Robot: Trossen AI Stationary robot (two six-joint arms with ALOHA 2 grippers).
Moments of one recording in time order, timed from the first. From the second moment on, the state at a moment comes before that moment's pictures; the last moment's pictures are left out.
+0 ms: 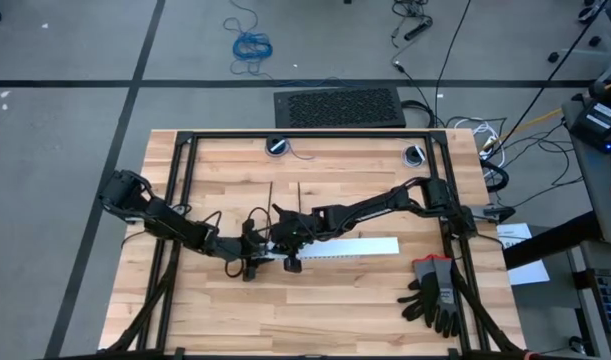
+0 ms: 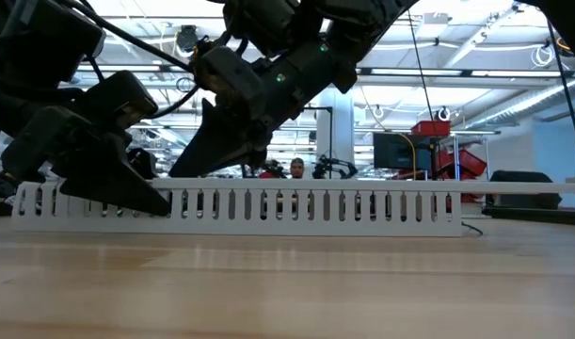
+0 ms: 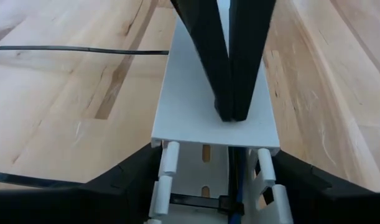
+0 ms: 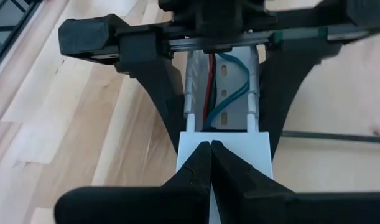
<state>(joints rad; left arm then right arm) -0.38 1.66 0.28 0.73 -0.33 -0.30 0.08 2.20 1.49 -0.05 -0.14 0.12</state>
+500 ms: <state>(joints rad) -0.38 1.63 0.28 0.73 -0.31 -0.28 0.13 2.03 1.49 -0.27 0.00 0.07</state>
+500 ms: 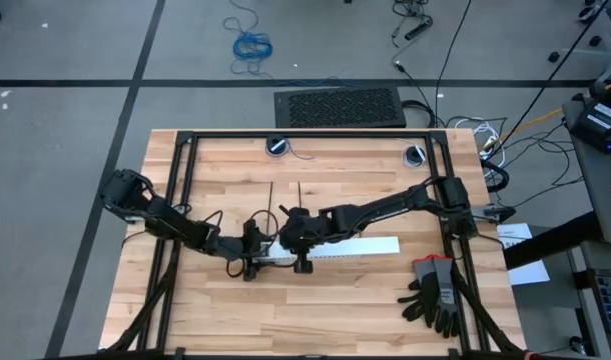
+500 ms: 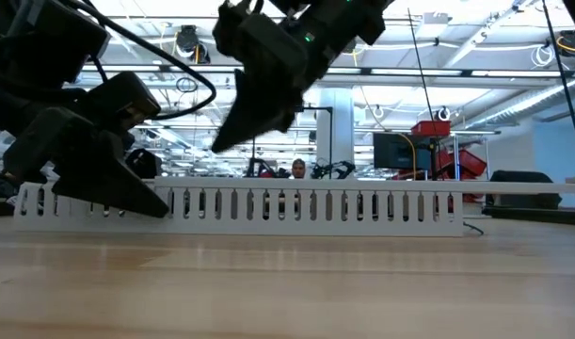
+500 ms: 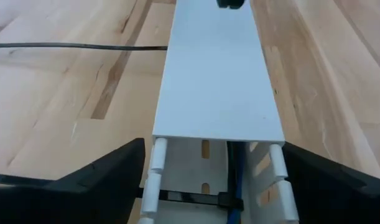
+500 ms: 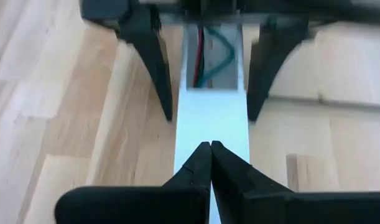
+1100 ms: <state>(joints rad) -0.40 1.63 0.29 0.57 -0.33 -0.44 0.12 2.12 1.50 -0.30 -0.01 0.12</state>
